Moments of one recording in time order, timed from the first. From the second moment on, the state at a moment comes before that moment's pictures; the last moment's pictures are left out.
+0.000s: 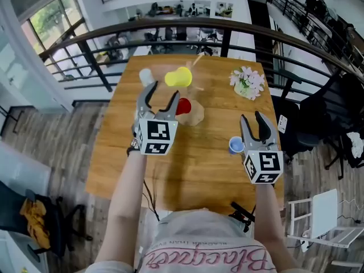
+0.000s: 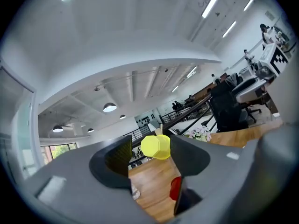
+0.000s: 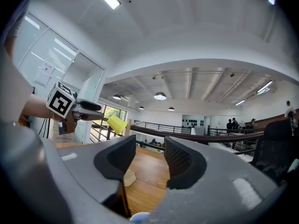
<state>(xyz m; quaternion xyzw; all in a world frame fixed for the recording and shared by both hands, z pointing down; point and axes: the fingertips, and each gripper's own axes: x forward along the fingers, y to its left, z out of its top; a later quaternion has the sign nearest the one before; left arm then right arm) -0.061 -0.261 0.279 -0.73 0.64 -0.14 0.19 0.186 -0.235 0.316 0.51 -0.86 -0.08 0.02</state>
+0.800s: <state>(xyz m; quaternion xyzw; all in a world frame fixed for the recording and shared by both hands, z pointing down) -0.100 -0.261 0.297 -0.75 0.65 -0.03 0.13 0.196 -0.253 0.383 0.58 -0.82 -0.01 0.04</state>
